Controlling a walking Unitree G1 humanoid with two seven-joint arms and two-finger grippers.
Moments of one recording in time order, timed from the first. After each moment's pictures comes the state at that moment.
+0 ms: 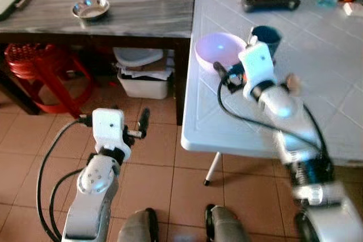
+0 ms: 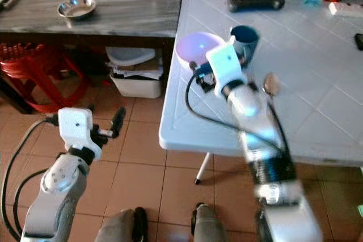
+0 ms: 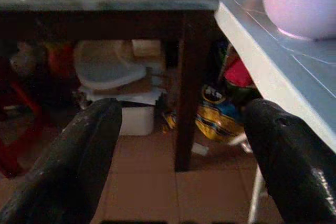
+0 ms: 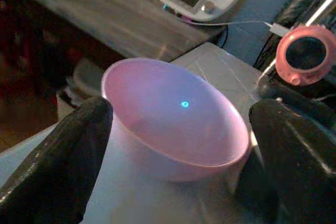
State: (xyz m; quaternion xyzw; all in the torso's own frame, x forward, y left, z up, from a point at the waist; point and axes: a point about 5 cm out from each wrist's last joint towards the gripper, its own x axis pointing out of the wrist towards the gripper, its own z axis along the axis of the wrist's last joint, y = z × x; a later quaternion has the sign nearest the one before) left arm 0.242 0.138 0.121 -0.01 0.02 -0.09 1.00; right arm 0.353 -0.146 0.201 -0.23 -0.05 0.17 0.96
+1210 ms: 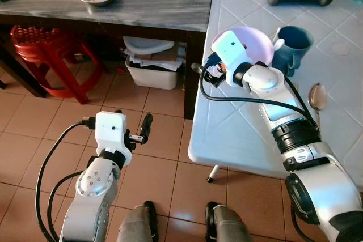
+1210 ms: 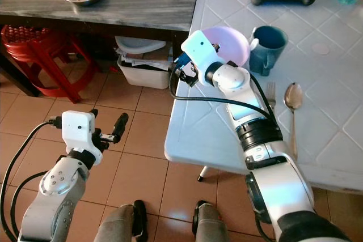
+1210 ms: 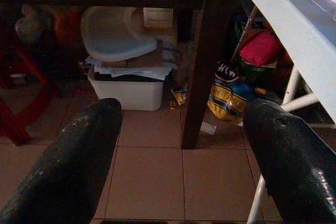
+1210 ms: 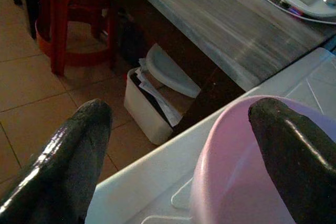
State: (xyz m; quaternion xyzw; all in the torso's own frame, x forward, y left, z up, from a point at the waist) left arm 0.238 0.138 0.120 -0.01 0.04 -0.10 0.99; right arm 0.383 -0.115 0.206 -0.25 0.00 0.29 0.92
